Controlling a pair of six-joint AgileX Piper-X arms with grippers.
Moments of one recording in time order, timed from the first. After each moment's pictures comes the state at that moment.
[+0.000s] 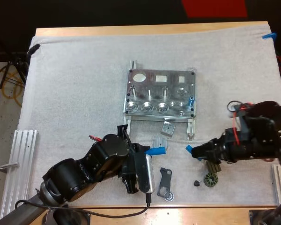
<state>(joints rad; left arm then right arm) -0.91 0.86 -0.88 0.87 0.05 -1.15 0.60 0.92 -1.10 1.12 -0.60 -1.38</state>
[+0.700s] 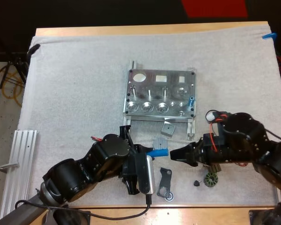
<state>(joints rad) -0.91 0.86 -0.88 0.86 0.09 -1.15 0.76 0.93 -0.90 0.73 -0.55 -1.15</state>
